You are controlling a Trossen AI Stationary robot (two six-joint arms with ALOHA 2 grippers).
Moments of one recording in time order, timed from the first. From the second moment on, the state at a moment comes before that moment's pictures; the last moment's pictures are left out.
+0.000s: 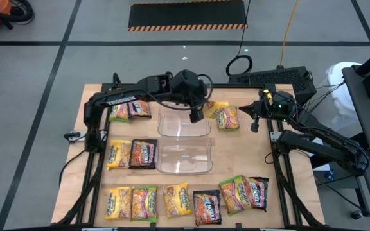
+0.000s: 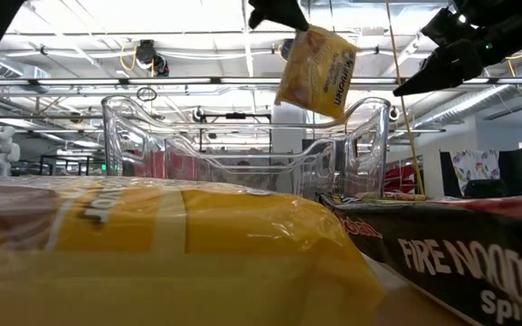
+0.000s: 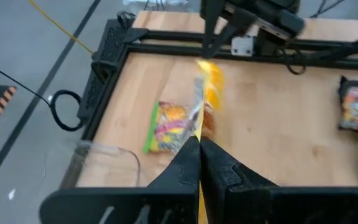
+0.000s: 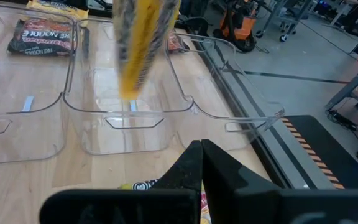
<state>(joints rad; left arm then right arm) 0.17 1.91 2.12 -0.87 -0.05 0.06 -0.65 0.52 0.47 -0.35 -0.26 -0.38</state>
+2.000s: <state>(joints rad) -0.17 1.82 2.12 -1.40 0.02 -0.21 -0.62 0.52 0.47 -0.33 -0.32 -0.30</state>
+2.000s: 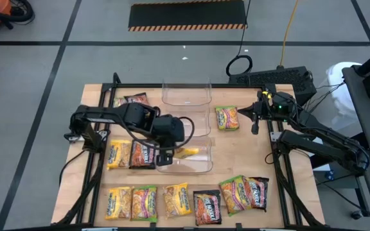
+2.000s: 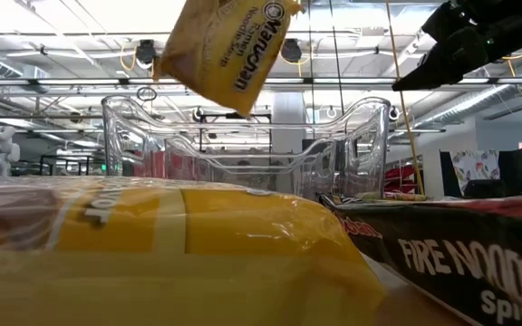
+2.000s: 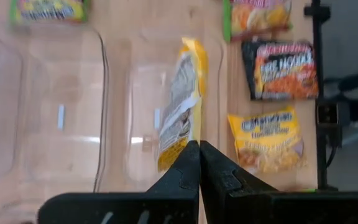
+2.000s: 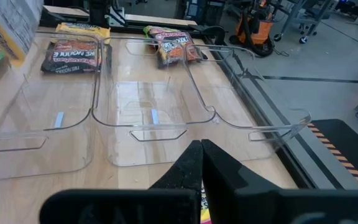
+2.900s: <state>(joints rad) -0.14 1.94 2.12 -1.45 0.05 -0.07 -0.62 0.52 0.47 -0.33 -0.32 -0.30</state>
